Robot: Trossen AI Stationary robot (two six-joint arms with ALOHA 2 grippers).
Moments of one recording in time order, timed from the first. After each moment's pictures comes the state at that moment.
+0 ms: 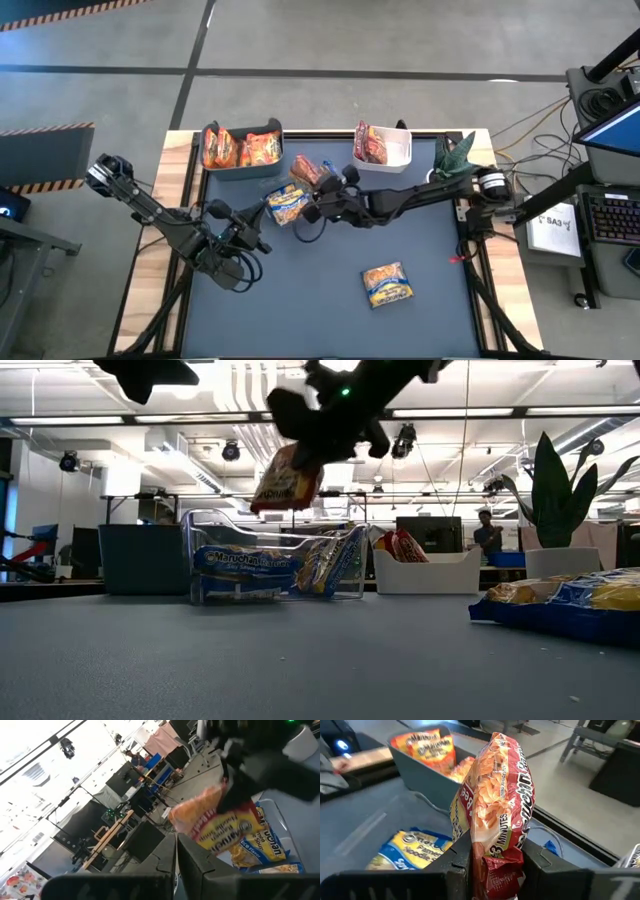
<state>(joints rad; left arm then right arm) -0.63 1.25 0.81 -0.27 -1.56 0.02 0.06 1.84 1.36 -0.07 0.80 0.35</state>
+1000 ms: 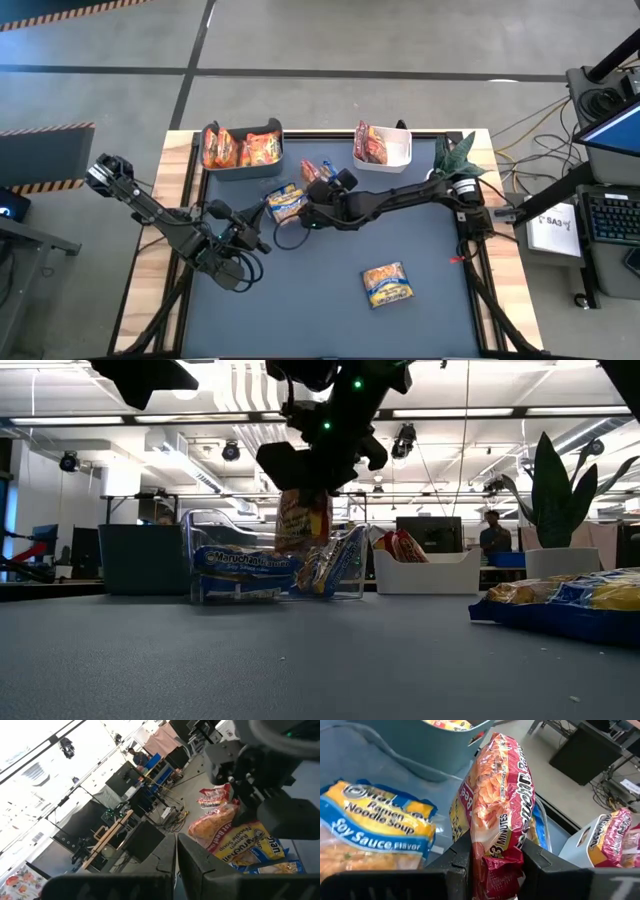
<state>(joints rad) -0.63 1.25 0.79 -0.27 -1.56 0.00 0.06 2.04 1.63 -0.57 0.89 0.52</state>
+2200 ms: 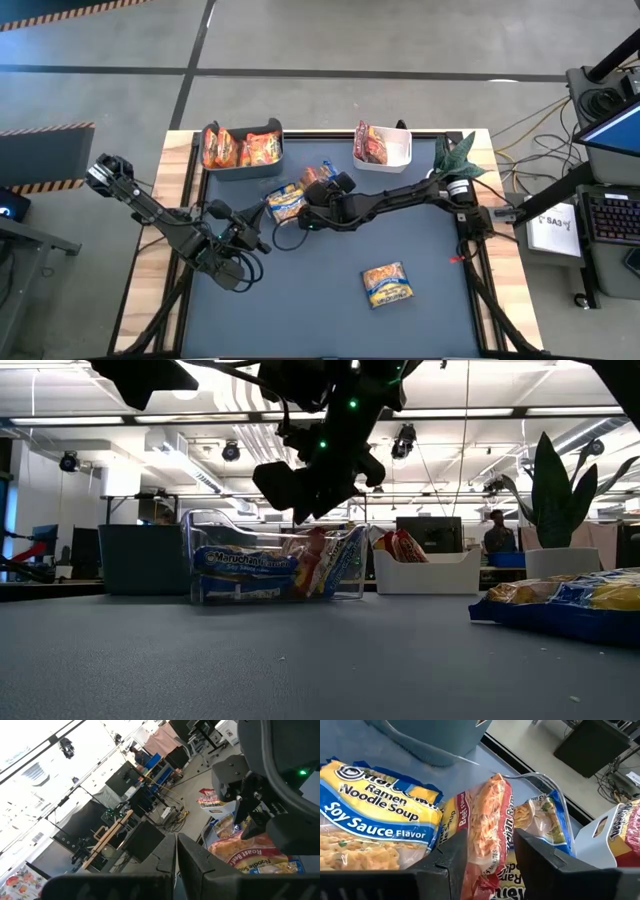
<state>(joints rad) -0.63 1.25 0.79 -0.27 -1.56 0.00 0.06 2.09 1.63 -0.57 0.86 0.55</state>
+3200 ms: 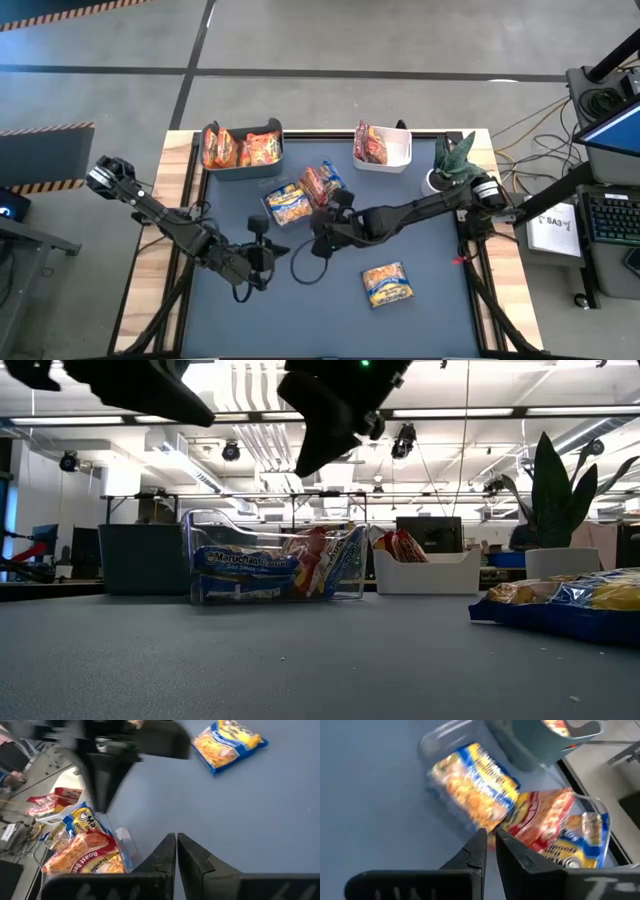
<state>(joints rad) -0.58 1.28 0.79 -0.20 -0.71 0.02 0.20 1.90 1.53 -0.53 0.62 0.24</state>
